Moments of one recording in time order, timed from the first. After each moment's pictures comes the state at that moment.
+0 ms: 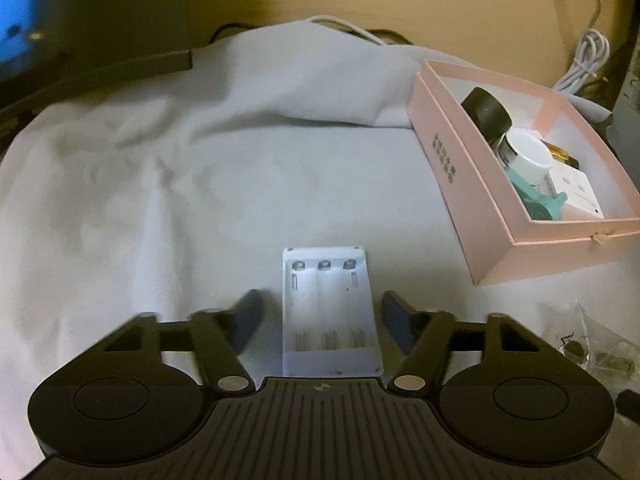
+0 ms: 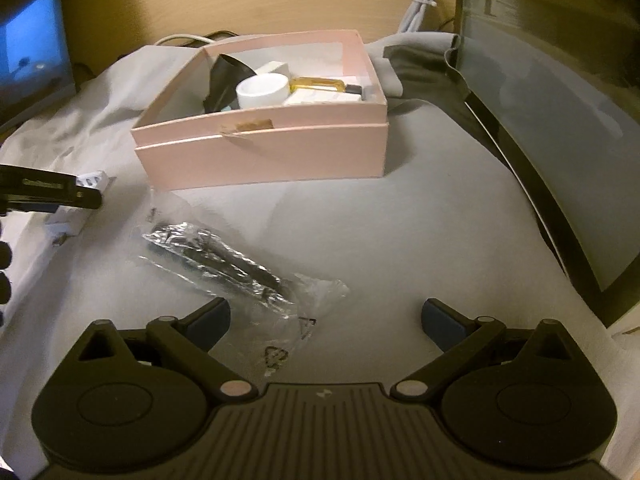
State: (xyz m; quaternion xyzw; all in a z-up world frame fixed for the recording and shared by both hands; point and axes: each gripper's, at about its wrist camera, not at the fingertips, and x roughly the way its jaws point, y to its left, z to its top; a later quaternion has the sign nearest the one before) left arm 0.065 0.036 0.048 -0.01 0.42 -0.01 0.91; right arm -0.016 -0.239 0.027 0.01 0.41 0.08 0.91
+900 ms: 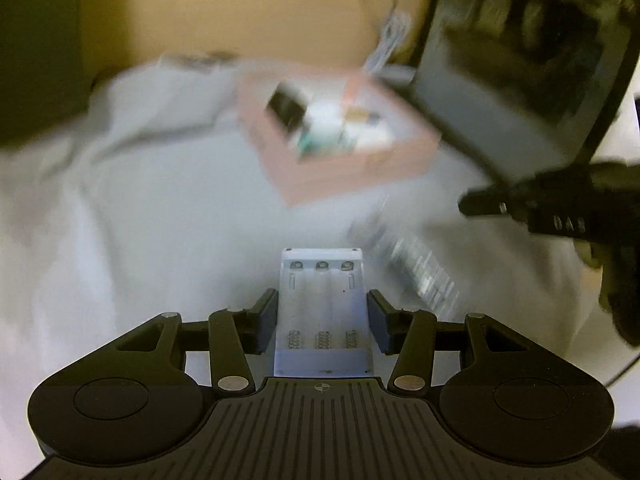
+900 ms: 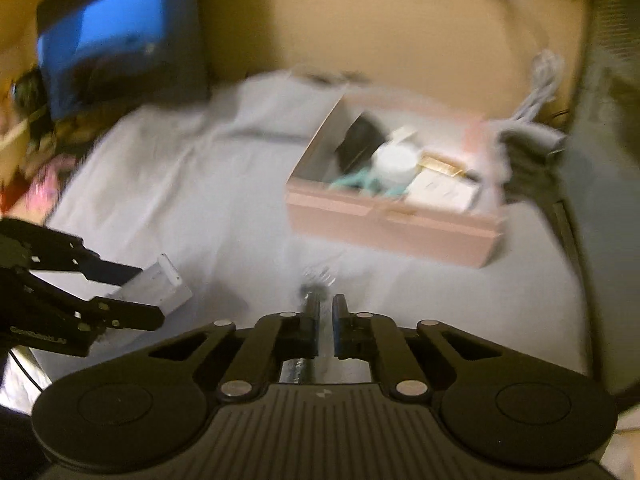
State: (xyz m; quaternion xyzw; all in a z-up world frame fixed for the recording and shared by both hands) left arm -0.047 0.025 0.119 0.01 0.39 -0.23 0.89; right arm -0.039 -0.215 0.120 -0.02 0.37 0.20 0.91
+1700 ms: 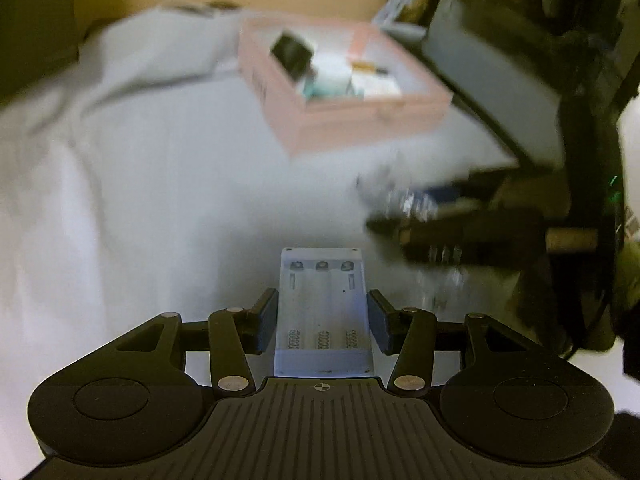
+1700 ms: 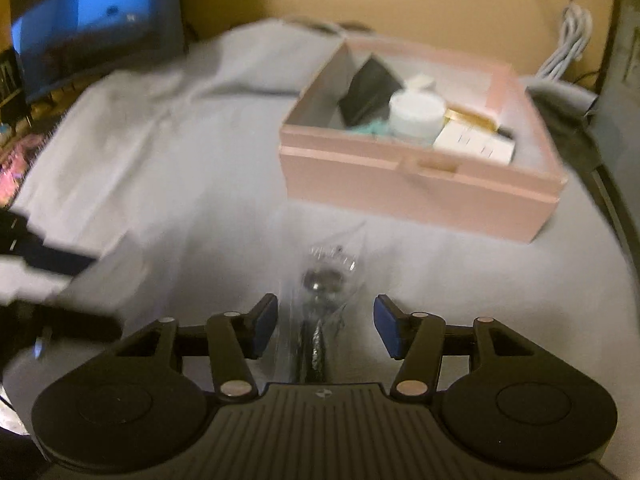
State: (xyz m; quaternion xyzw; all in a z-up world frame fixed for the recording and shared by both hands) left arm -0.045 0.028 0.079 0.01 0.48 -0.22 0.85; right arm 0.007 -0.155 0.036 -0.05 0.43 0.19 0.88
